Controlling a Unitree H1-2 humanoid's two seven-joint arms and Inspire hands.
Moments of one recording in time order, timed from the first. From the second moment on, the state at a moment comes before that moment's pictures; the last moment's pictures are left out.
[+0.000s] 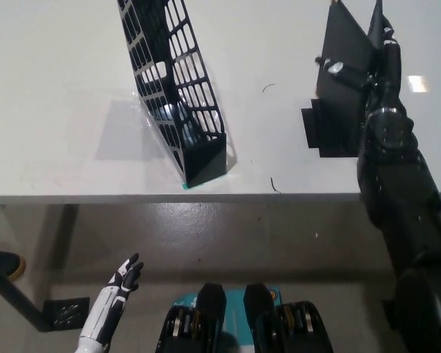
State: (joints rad) left_arm 0.00 0.14 -0.04 0.21 0.10 -0.18 -0.05; right_arm -1.06 -0.05 -0.30 1.09 -0.10 -0.16 -0.32
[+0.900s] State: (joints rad) left_arm -0.01 0.14 -0.04 0.21 0.10 -0.18 -0.05; right_arm -1.07 0.01 -0.43 1.04 0.15 -0.27 -0.38
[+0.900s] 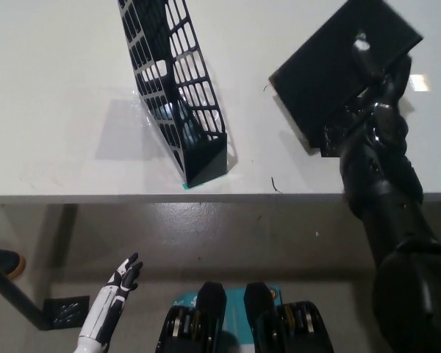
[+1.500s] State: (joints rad) left_arm -0.01 0.14 -0.04 0.21 0.10 -0.18 -0.05; right_arm -0.92 0.08 -0.27 0.46 0.07 -0.15 -0.38
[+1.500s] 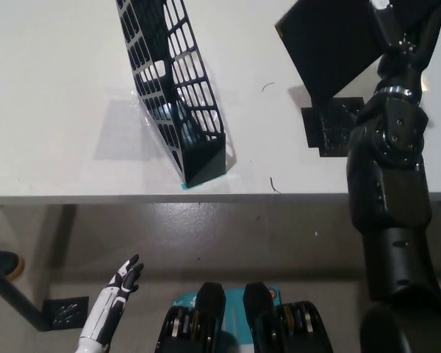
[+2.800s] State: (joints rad) left_arm -0.01 0.14 -0.05 0.21 0.10 -0.19 -0.05; right_arm -1.24 0.21 0.04 0.81 -0.21 -0.10 -0.55
